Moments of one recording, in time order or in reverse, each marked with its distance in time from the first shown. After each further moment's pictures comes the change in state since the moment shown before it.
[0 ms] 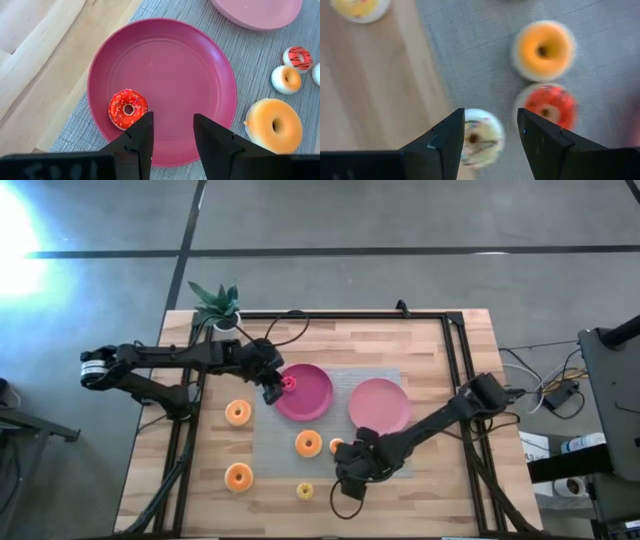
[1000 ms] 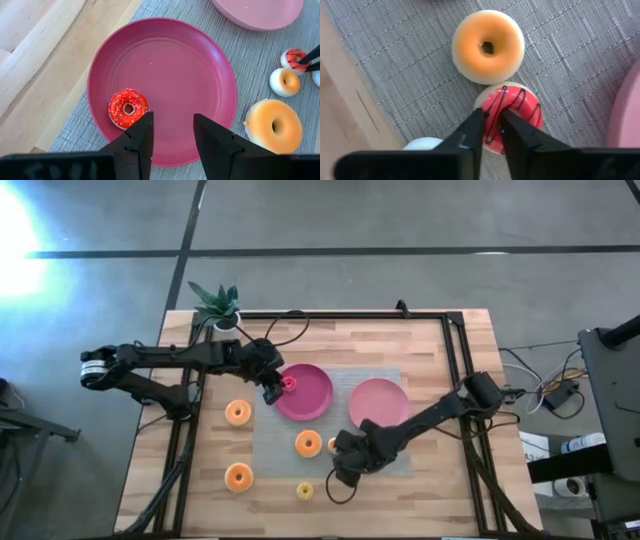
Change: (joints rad) left arm 0.000 0.000 -0.001 0.000 -0.001 -0.010; right arm -0.058 0.022 -0.052 0.015 0.034 0.127
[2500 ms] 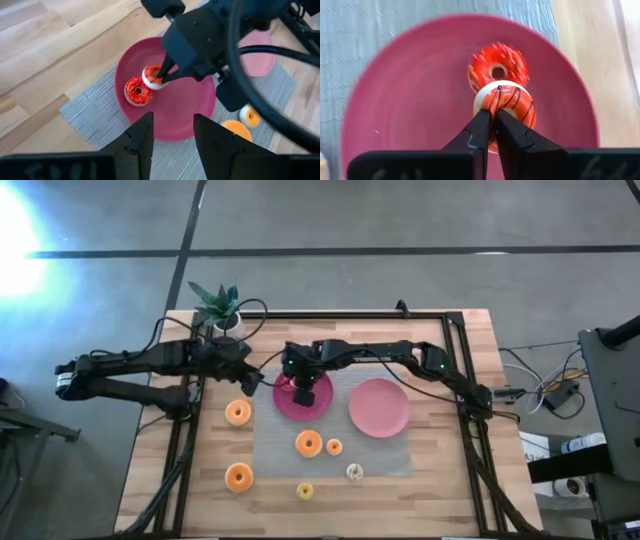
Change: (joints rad) left arm -0.049 -0.342 -0.001 -0.223 -0.128 -0.368; right arm -0.594 0.355 0.648 -0.053 -0.306 -0.928
